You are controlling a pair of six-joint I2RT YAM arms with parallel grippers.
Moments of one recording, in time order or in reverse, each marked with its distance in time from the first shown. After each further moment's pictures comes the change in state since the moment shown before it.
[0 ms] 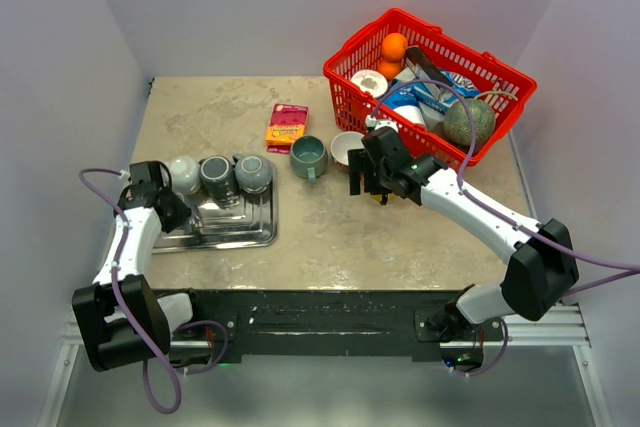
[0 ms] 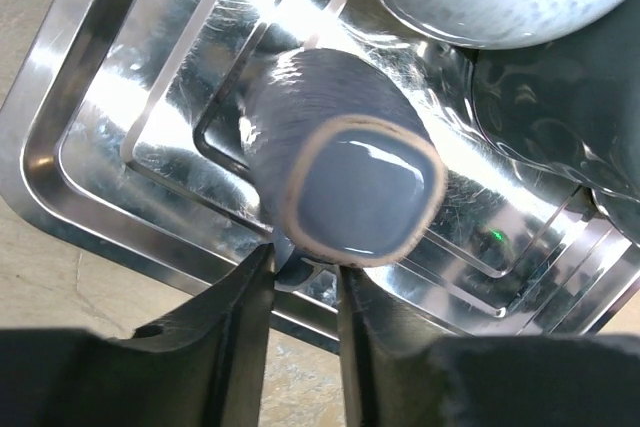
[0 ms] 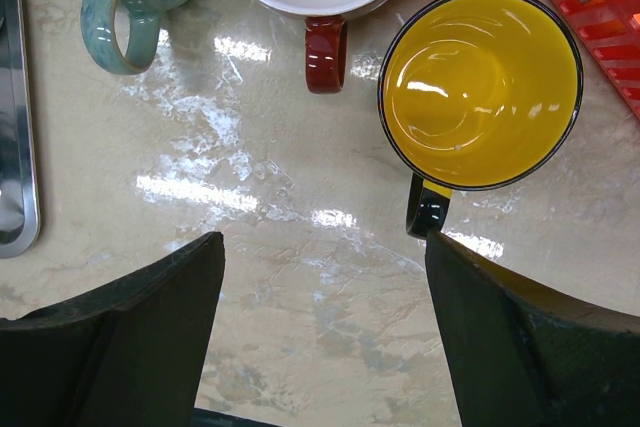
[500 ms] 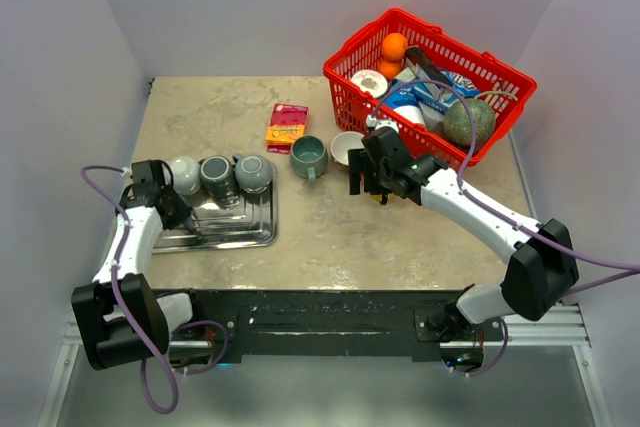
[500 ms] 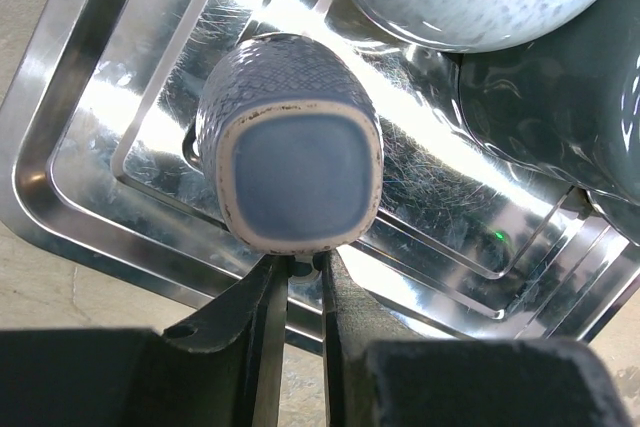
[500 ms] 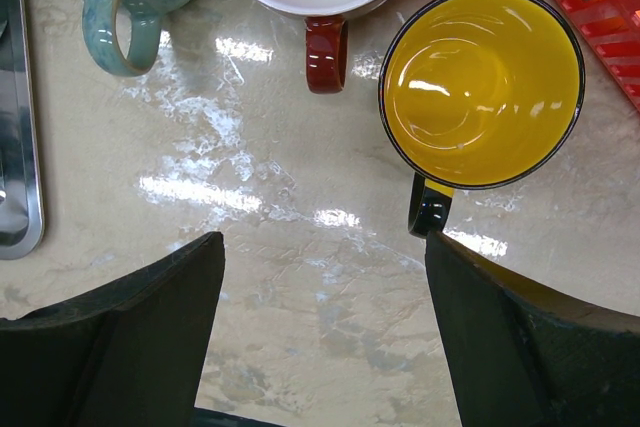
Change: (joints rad) left arm -0.017 0.008 0.000 0.024 0.000 0.018; right arm 0.000 0.000 0.000 0.000 0.000 0.011
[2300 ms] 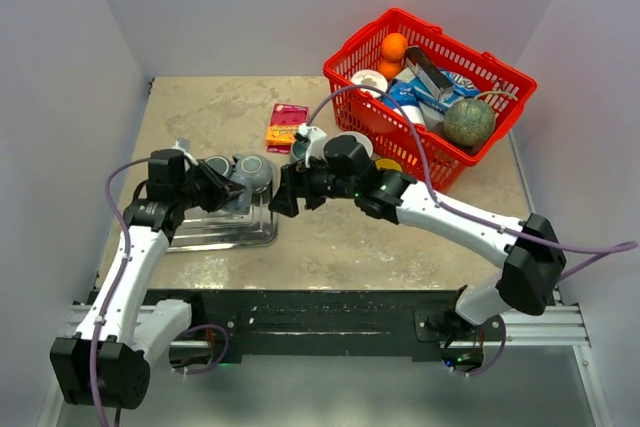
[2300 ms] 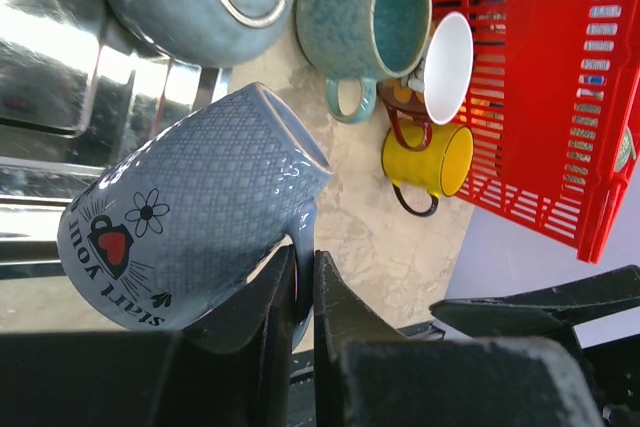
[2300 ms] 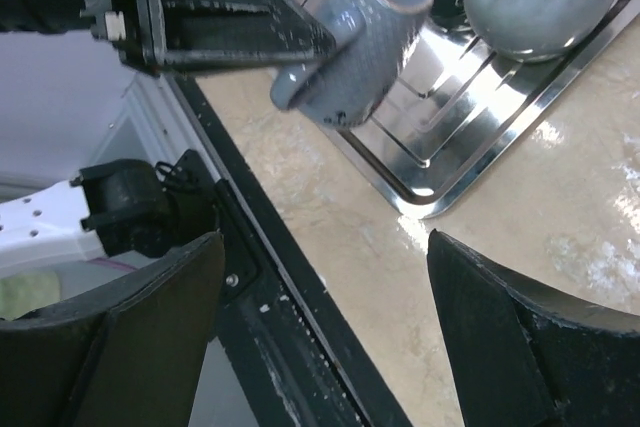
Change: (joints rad) left arm -0.285 -0.227 0.095 0.026 0.423 -0.454; right arm 0.240 0.032 0.030 0.442 -0.534 0.038
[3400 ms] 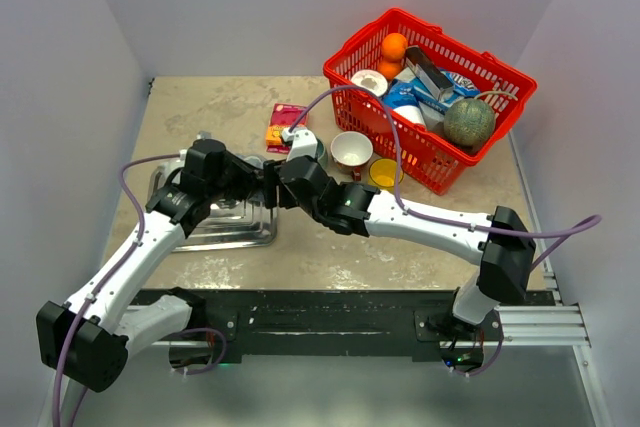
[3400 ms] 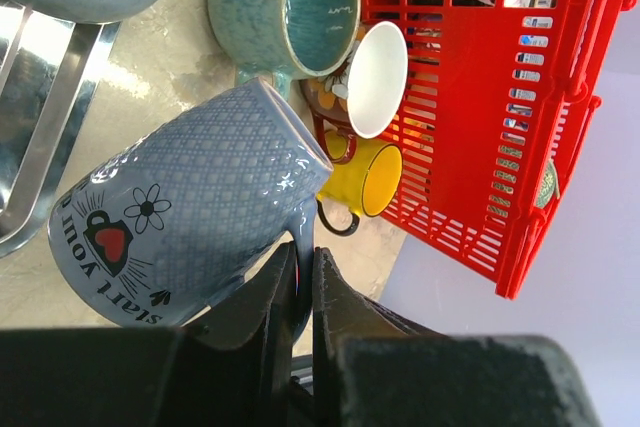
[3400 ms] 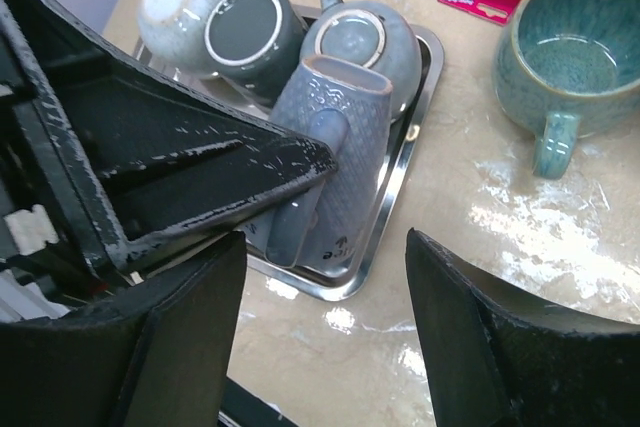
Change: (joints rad) left arm -0.355 0.106 0.098 0.084 -0.323 -0.382; right arm 0.234 0.158 0.167 -0.067 0.748 0.091
